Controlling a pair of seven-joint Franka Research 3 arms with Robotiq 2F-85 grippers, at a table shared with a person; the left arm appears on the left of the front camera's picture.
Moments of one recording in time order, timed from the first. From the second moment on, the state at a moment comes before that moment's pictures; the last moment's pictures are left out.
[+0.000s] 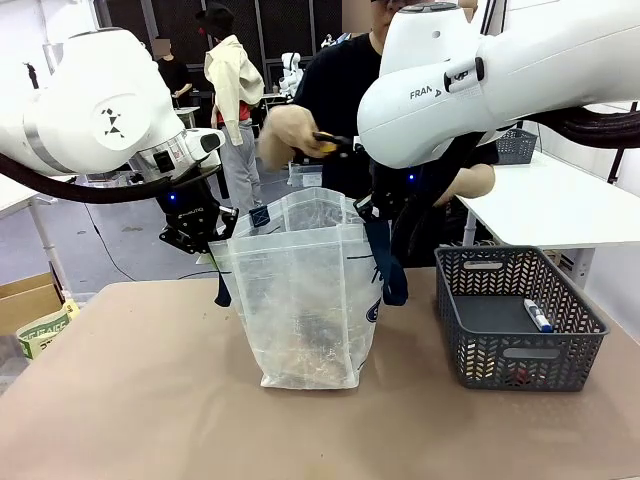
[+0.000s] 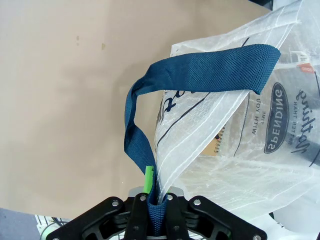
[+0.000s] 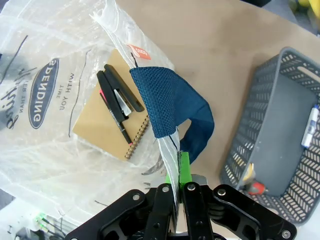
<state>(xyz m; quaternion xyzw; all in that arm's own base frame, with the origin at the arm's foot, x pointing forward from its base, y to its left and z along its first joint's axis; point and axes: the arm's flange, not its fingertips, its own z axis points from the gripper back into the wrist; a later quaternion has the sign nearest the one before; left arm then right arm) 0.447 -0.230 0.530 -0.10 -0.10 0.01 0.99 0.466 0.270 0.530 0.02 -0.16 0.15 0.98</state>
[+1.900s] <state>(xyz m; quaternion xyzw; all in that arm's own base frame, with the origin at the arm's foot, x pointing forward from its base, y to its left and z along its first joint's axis) 0.447 -0.230 0.530 -0.10 -0.10 0.01 0.99 0.466 0.270 0.530 0.02 -0.16 0.15 0.98</state>
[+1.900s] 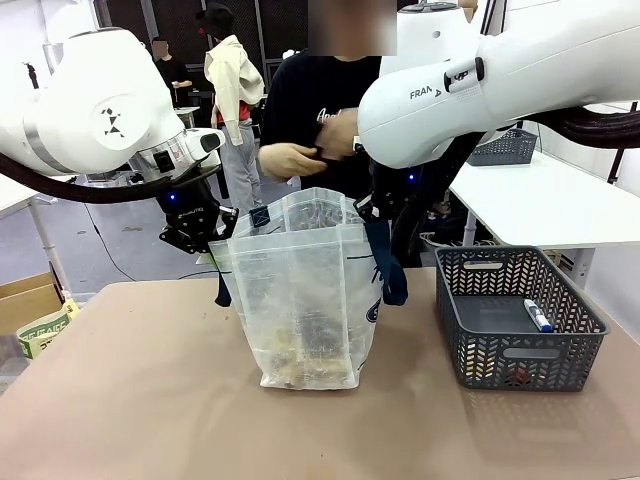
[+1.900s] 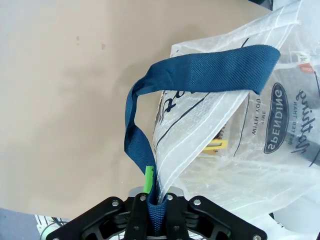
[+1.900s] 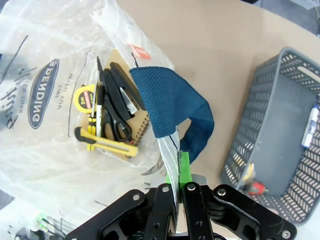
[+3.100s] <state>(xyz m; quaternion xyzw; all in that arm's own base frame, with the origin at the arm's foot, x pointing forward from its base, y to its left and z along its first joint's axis) 0.447 -0.230 0.530 -0.10 -0.10 0.01 0.99 0.466 0.271 0.530 0.02 -0.16 0.15 0.98</state>
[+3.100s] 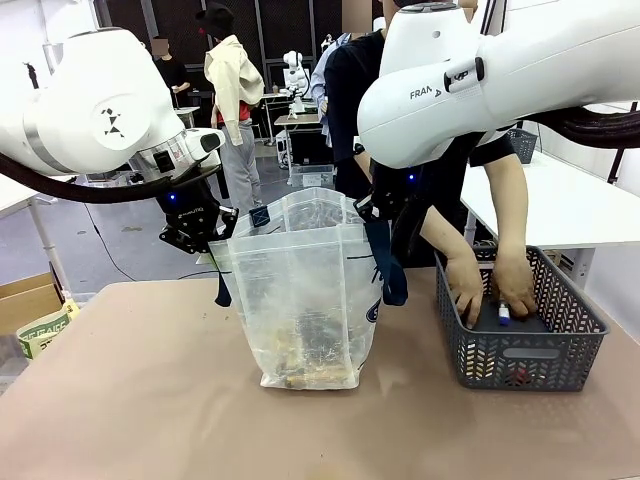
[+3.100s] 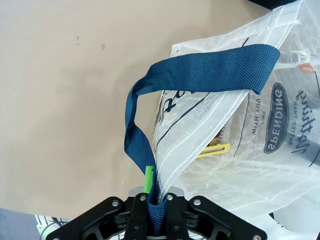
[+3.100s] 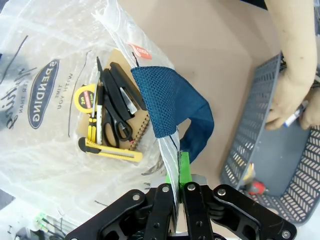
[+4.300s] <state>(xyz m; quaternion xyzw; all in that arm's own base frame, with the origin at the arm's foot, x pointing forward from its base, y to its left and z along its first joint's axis) 0.447 -0.230 0.530 -0.10 -0.10 0.01 0.99 0.466 0.271 0.530 0.02 -0.16 0.15 0.98</state>
